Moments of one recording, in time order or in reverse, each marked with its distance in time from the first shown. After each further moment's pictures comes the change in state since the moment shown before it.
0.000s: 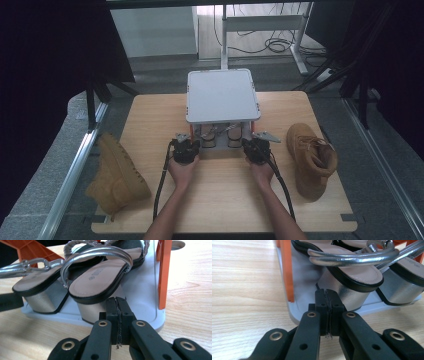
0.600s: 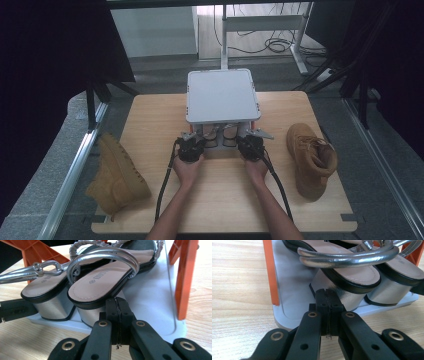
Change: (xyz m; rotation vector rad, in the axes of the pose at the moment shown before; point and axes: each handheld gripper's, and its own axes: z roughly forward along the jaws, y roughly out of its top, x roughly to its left) left arm -0.011 0.002 0.009 0.012 -0.008 0.003; right arm 0.014 0.006 0.014 0.006 0.014 -0.014
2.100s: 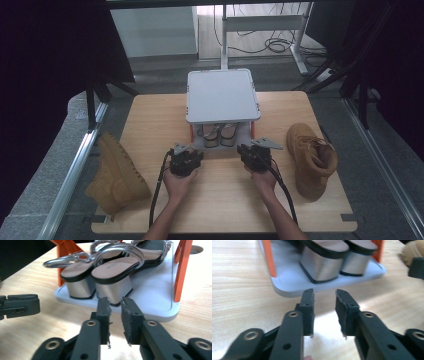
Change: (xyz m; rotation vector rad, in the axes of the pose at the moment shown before) left arm 0.003 -0.028 -0.054 0.012 -0.112 0.079; right arm 0.003 -0.013 -0.051 -0.008 0.088 -0.065
